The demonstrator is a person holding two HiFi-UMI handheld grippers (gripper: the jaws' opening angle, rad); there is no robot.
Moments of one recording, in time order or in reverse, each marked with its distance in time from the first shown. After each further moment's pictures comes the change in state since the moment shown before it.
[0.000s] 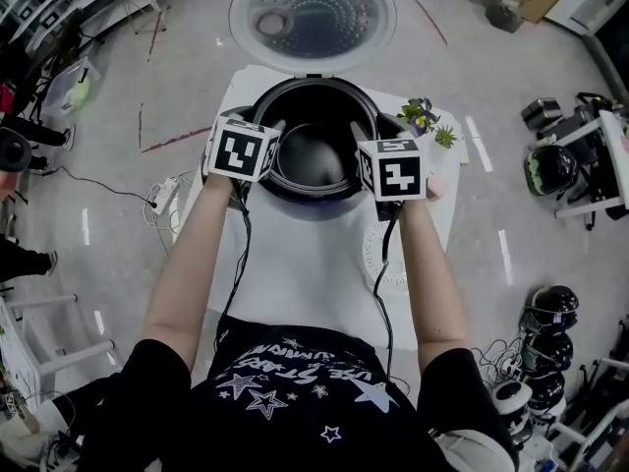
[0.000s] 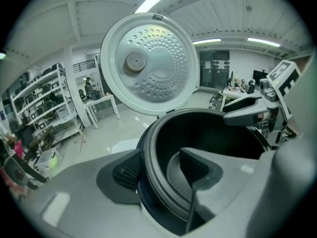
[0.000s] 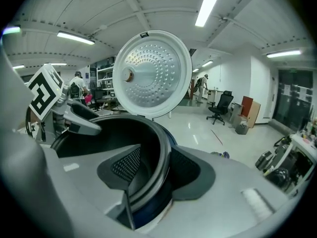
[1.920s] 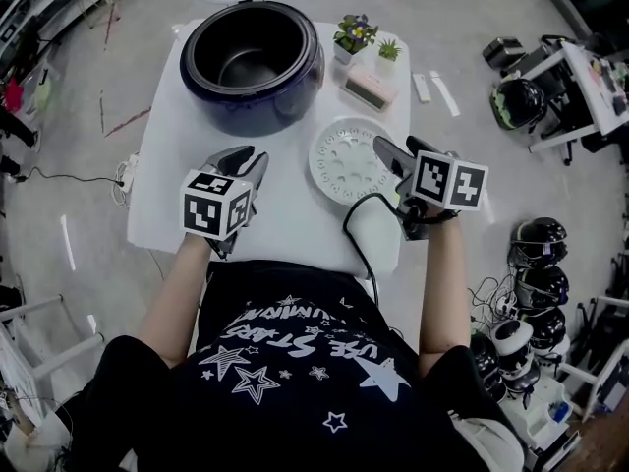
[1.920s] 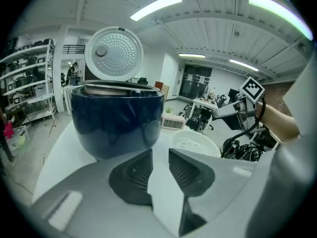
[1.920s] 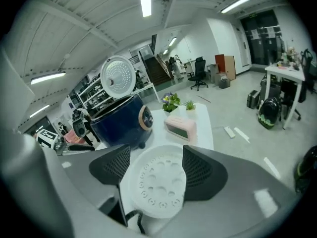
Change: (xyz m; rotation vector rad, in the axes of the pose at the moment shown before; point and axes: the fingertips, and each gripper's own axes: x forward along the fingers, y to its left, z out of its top) left arm -0.100 -0.202 -0.140 -0.089 -0.057 -0.314; right arm -0.204 -0.054 -0.192 0.487 0.108 0.047
